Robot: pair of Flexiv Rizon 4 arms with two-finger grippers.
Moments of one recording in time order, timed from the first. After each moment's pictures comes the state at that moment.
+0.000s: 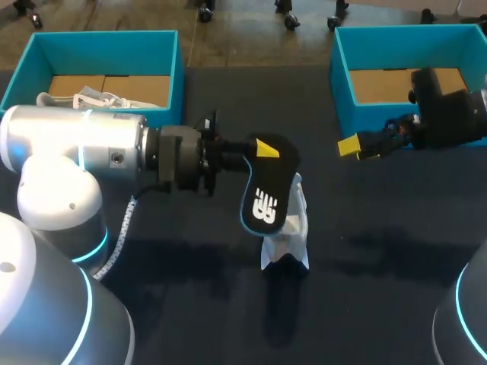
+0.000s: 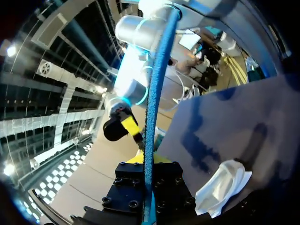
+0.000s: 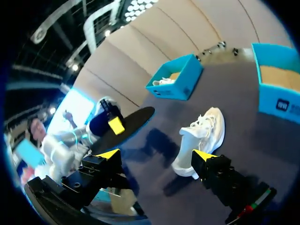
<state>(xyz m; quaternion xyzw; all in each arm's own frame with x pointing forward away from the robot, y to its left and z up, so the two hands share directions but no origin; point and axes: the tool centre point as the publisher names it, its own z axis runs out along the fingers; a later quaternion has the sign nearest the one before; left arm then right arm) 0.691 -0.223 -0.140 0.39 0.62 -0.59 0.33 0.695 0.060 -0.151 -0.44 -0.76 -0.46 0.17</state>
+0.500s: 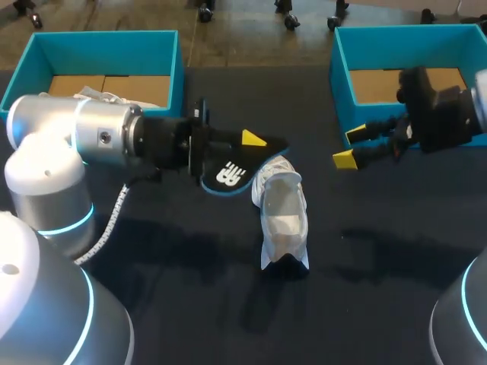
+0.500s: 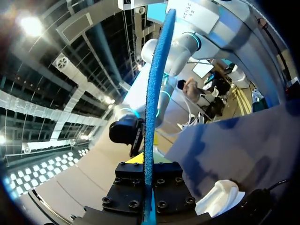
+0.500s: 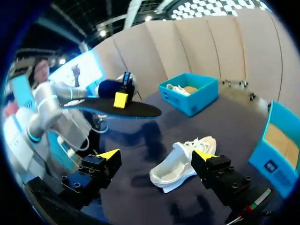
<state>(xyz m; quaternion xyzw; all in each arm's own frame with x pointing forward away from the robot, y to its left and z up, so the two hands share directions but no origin) 0.695 -0.205 -0.125 0.36 0.59 -0.68 0.25 0.705 0.070 -0.154 -0.25 -0.84 -0.47 0.03</state>
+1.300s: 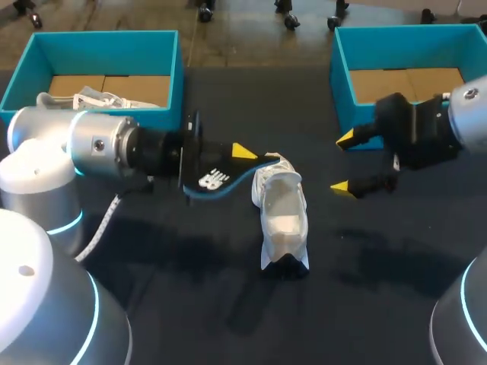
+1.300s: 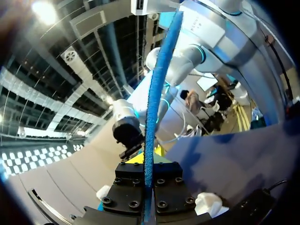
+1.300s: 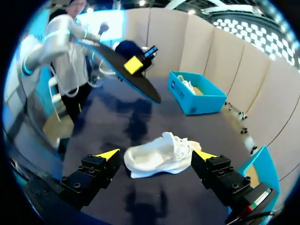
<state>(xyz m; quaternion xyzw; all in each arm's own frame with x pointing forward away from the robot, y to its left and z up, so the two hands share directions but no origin) 0.674 -0.191 -0.140 0.31 0.59 -0.72 0.18 0.710 0.065 -0.196 -0.07 -0.92 -0.38 -0.11</state>
